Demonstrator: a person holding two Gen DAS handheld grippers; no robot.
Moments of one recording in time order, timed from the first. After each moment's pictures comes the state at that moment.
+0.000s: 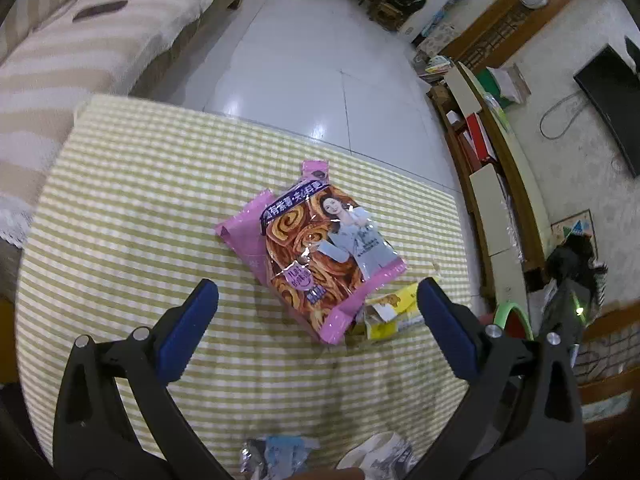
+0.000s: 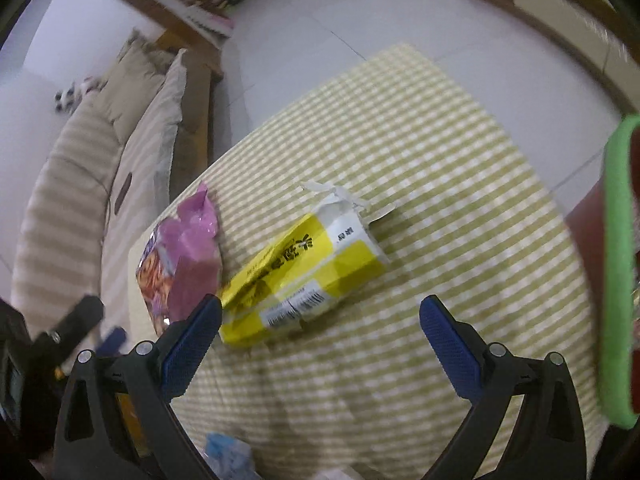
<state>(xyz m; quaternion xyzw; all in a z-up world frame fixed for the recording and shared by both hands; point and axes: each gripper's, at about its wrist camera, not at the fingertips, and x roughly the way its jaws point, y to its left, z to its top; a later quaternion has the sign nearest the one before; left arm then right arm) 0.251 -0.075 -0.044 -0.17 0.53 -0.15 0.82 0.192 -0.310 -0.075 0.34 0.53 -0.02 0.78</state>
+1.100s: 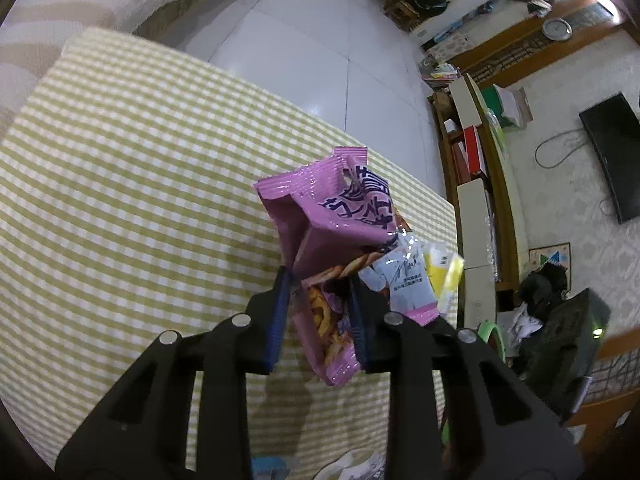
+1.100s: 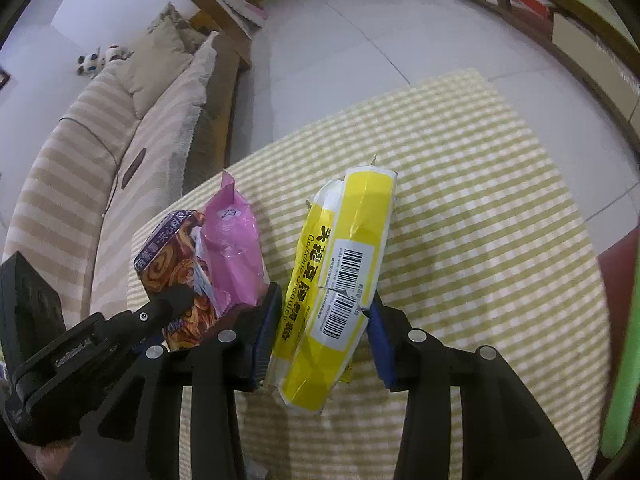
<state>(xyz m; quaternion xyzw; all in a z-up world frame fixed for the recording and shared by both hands) 0.258 -0.065 -0.065 -0.23 0.55 -0.15 0.79 0.199 -0.282 -0.045 0.24 0.51 0.02 0.82</state>
